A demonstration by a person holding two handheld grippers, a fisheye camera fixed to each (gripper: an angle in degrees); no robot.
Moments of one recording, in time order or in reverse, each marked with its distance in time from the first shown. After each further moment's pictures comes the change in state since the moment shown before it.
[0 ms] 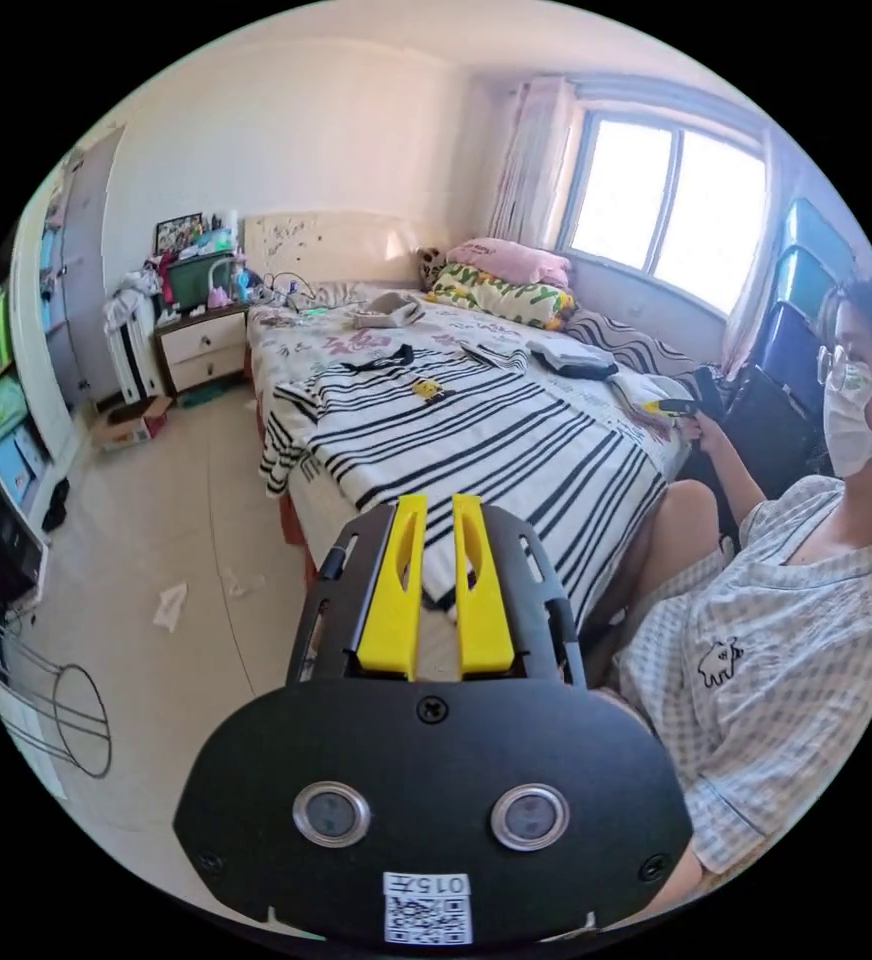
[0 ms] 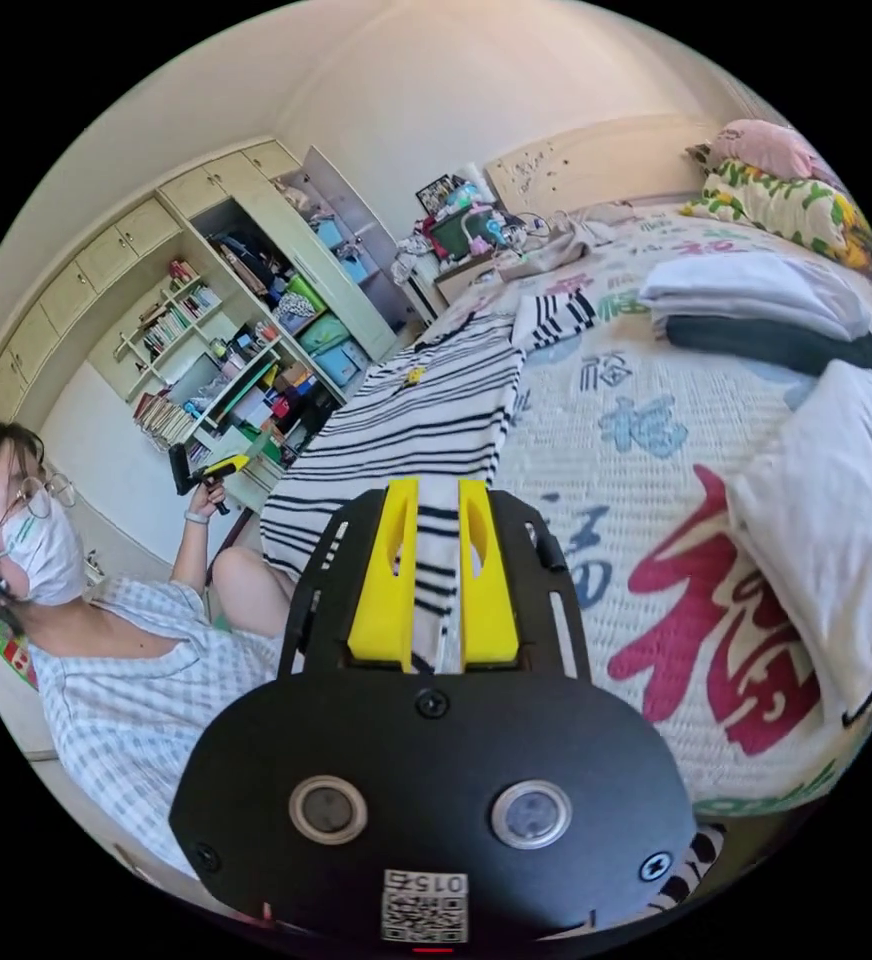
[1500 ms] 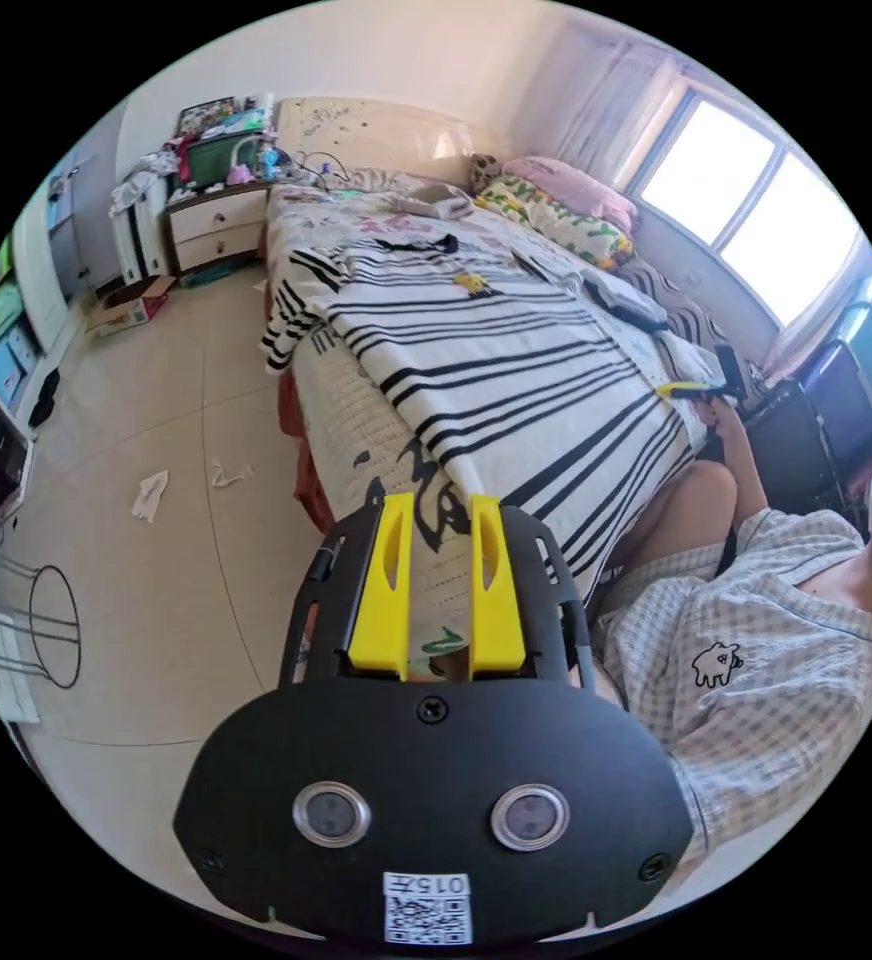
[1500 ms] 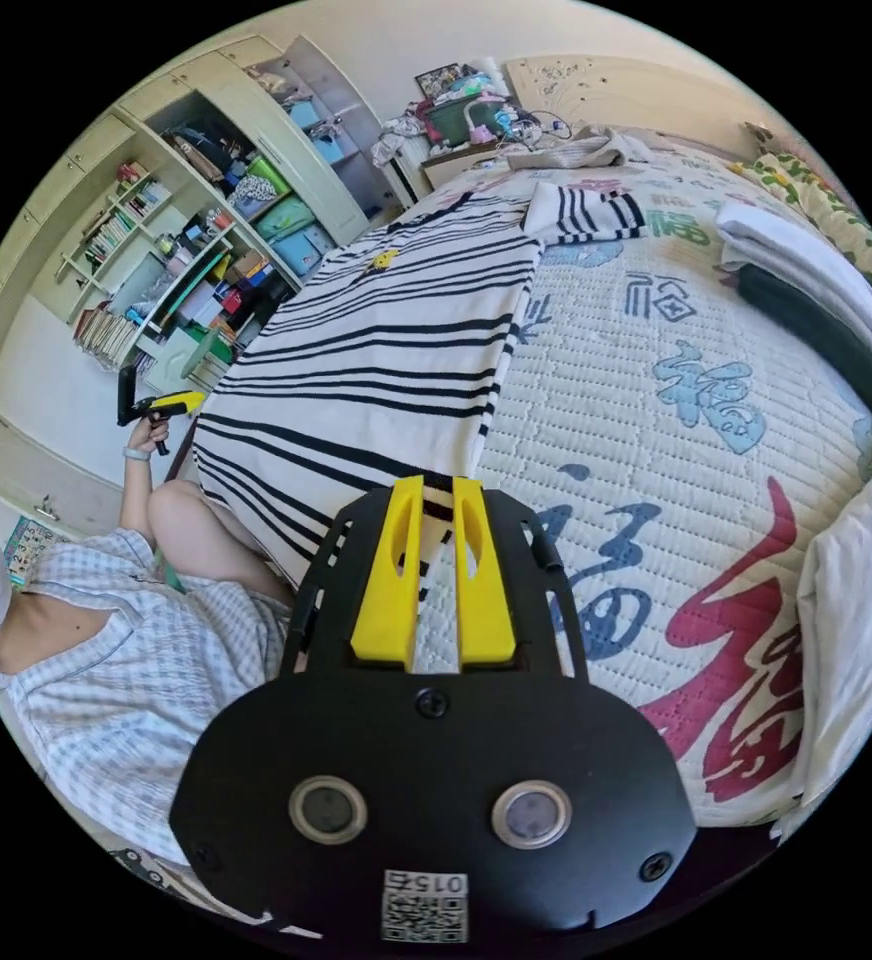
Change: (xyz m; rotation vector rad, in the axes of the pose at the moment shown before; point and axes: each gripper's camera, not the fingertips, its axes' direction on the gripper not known) left arm -0.016 0.020 0.114 -0.225 0.025 -0.227; right arm -0.002 -0.102 0.090 -0.312 0.210 -0.031
